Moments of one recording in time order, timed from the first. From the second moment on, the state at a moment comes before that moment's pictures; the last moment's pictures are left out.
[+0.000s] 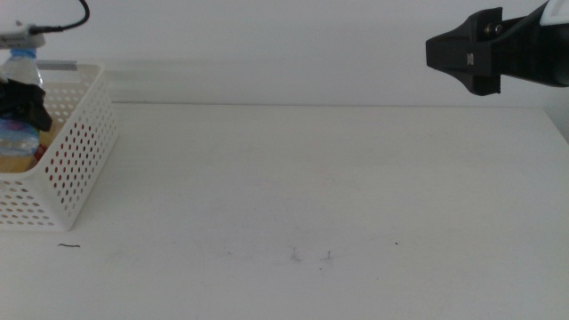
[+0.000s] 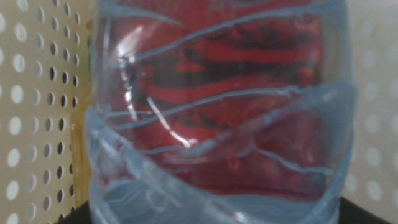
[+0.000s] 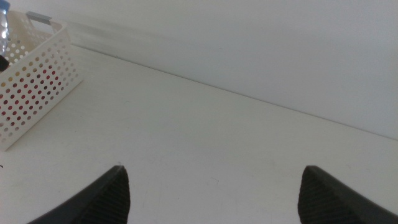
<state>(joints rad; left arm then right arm) 0.35 2.03 -1.75 -0.31 1.03 0.50 0.53 1.12 -1.19 -0.09 0.64 0.17</state>
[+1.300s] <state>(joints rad) -0.28 1.21 -1.52 -0.24 0.92 0.21 0.53 1.12 -1.19 -0.09 0.64 0.17</state>
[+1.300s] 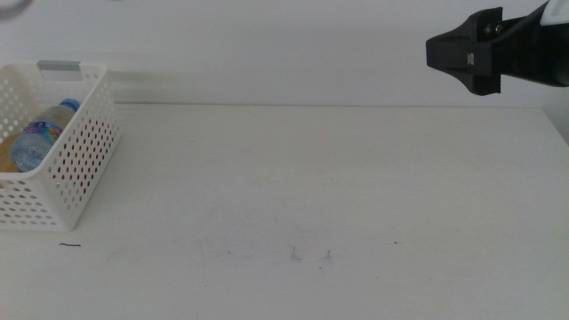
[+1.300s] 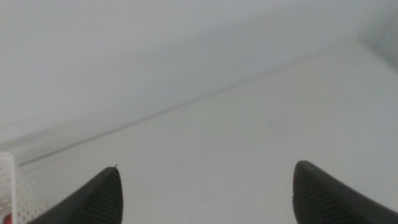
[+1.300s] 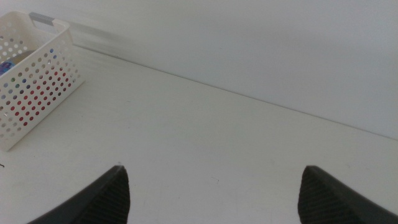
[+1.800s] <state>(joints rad) -0.37 0.80 -1.03 0.08 0.61 -0.14 0.53 1.12 -1.19 -0.09 0.64 0.16</state>
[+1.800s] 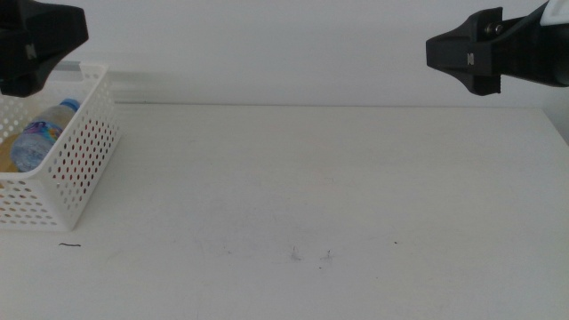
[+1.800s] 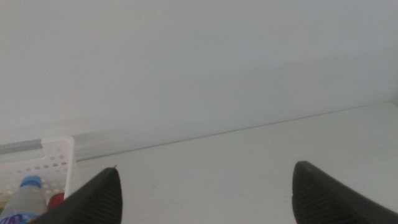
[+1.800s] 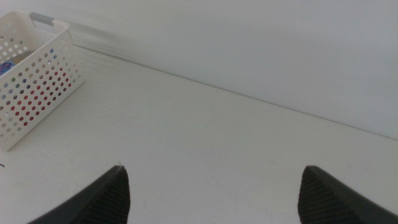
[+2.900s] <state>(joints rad) -0.11 0.25 -0.20 0.00 0.11 -0.13 0.14 0.40 -0.23 -0.01 0.09 0.16</state>
